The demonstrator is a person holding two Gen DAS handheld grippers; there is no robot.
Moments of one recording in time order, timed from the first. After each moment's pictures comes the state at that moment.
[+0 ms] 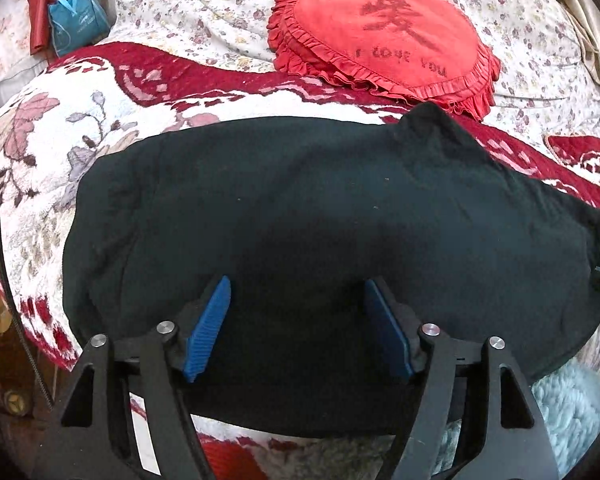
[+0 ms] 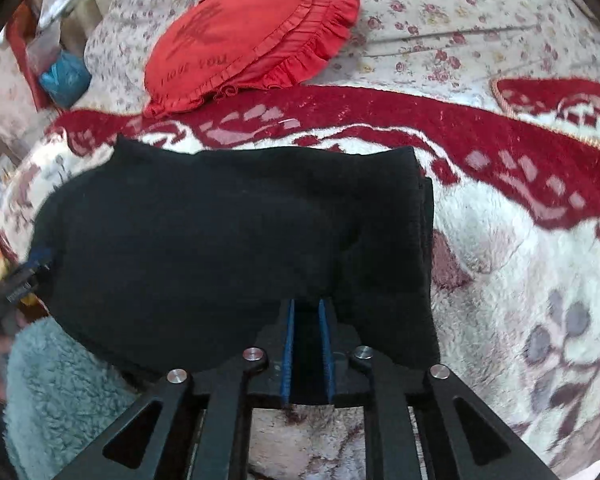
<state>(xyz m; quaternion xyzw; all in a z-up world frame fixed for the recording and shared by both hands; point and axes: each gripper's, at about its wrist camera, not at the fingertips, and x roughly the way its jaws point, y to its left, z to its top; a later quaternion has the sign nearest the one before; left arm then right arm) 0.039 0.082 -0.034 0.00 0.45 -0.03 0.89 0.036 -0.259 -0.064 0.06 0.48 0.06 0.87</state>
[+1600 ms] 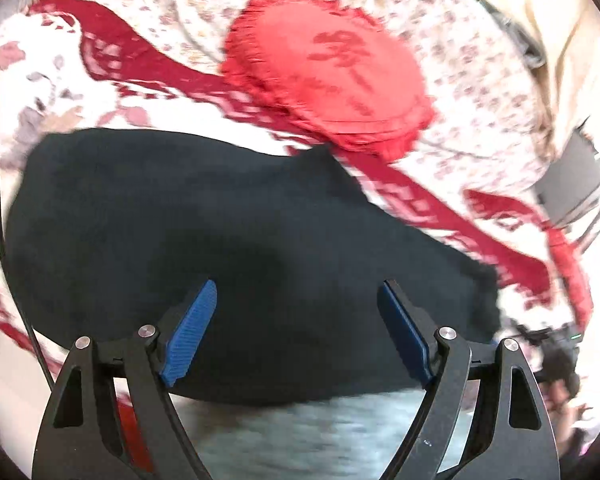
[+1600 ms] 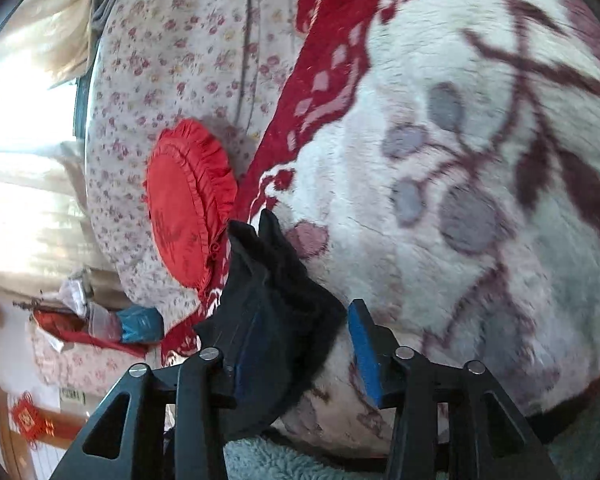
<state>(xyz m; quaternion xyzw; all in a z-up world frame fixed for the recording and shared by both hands) 0.021 0.055 0.016 -0.18 0.45 -0.14 0.86 -0.055 -0.399 -0.095 0.55 0.34 0.02 0.77</state>
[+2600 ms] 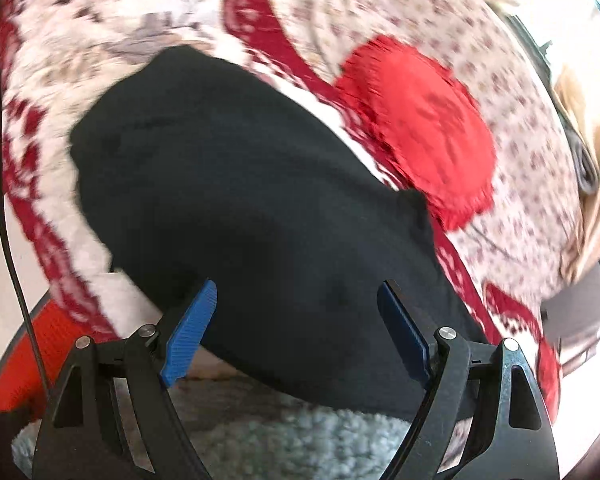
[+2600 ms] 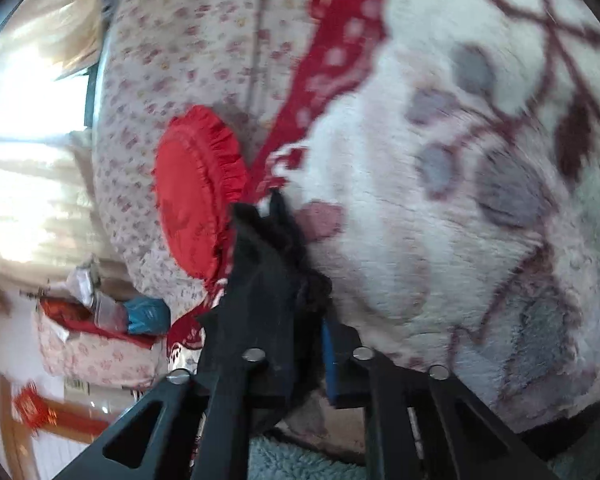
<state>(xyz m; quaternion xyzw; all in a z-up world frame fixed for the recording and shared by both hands) -0.007 0.125 -0.024 -0.35 0.42 0.01 0.84 -0.049 -0.379 -0.101 0.53 0.33 0.05 0.78</state>
